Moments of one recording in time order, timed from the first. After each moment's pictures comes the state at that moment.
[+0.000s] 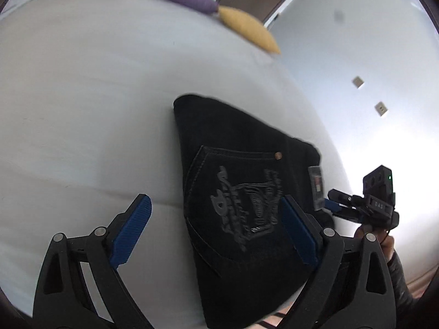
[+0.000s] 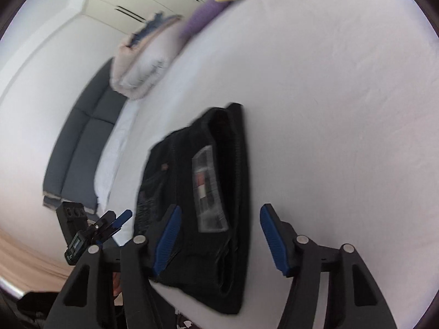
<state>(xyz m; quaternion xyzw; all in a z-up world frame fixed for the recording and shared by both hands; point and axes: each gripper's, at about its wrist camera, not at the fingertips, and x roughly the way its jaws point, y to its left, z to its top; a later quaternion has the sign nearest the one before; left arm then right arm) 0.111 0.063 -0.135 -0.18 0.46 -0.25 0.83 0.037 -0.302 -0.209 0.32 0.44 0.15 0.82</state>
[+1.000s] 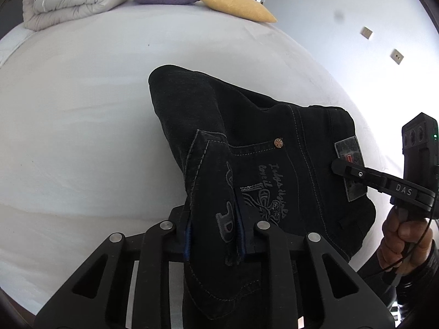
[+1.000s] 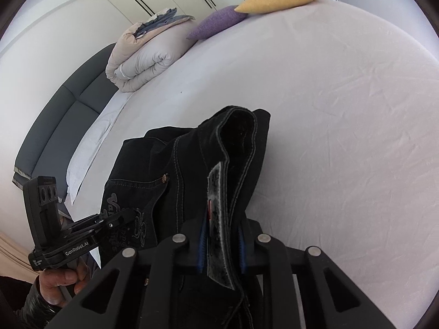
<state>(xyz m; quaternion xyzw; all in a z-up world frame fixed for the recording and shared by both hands) 0.106 -0.015 -0.109 -0.03 0.46 -0.22 0.86 0.027 -0.252 -0.183 0.22 0.39 0.13 0.89</state>
